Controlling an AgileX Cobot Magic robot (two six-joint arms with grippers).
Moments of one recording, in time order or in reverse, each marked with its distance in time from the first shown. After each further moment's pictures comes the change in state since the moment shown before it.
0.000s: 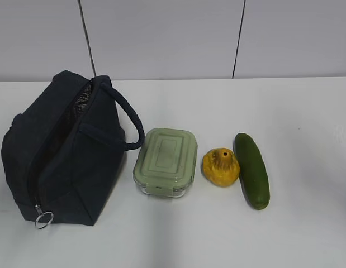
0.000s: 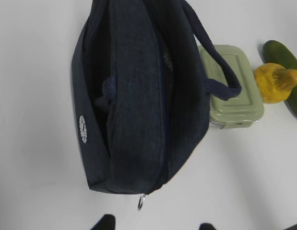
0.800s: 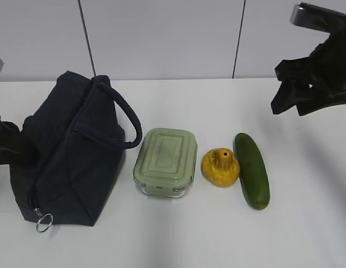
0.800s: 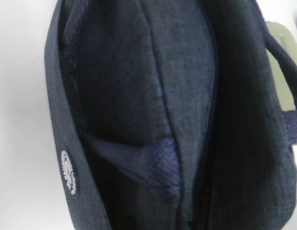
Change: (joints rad) left arm 0.000 0.432 -0.006 -0.140 -0.248 0.227; right arm 0.000 0.569 -0.345 0.122 -0.043 -0.114
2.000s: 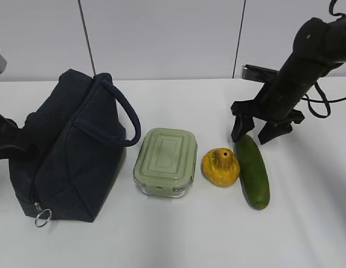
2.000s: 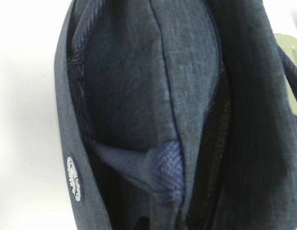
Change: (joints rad) left arm 0.000 0.017 0.000 0.004 -0.058 0.007; right arm 0.016 0.536 -0.305 0.037 -0.017 -0.030
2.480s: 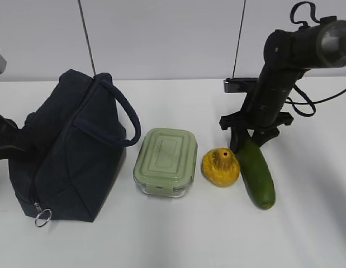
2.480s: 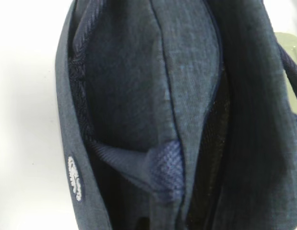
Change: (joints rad) left arm 0.000 0.000 0.000 0.006 0.000 0.000; right arm 0.085 0.065 -0.078 -0.204 0.048 0.113
